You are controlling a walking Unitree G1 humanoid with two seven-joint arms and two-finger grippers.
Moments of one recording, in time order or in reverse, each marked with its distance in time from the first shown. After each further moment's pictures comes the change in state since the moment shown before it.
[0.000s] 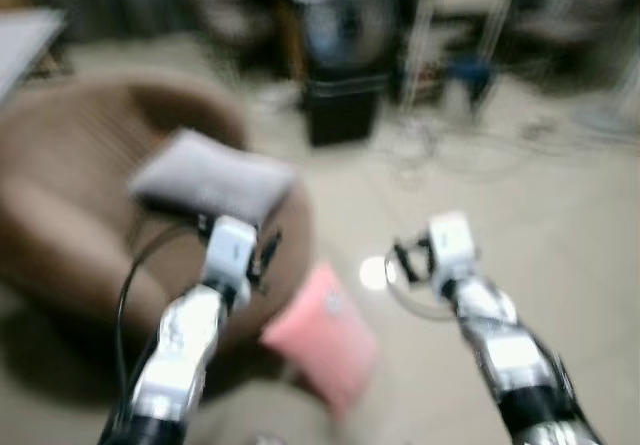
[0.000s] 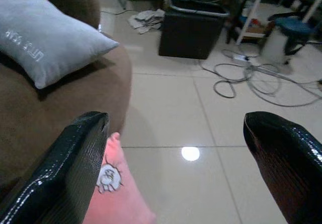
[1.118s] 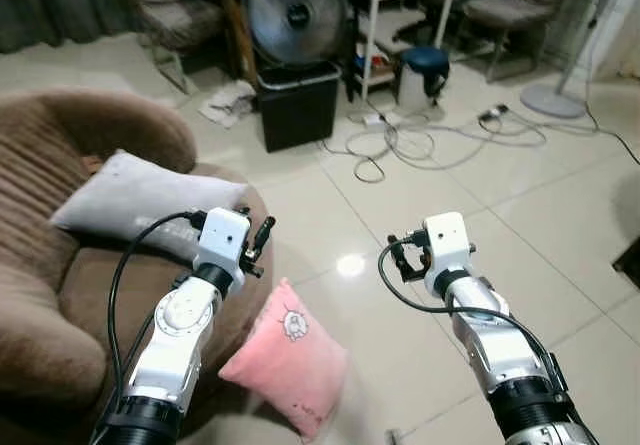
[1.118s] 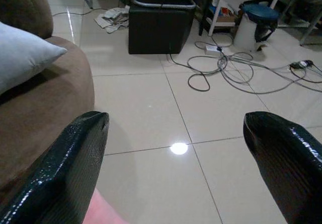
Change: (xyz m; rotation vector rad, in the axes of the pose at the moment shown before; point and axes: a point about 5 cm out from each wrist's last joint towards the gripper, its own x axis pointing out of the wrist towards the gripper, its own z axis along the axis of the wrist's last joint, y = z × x) left arm 0.004 0.007 0.004 0.006 -0.006 0.041; right arm 0.002 0.004 0.005 0.024 -0.012 0.003
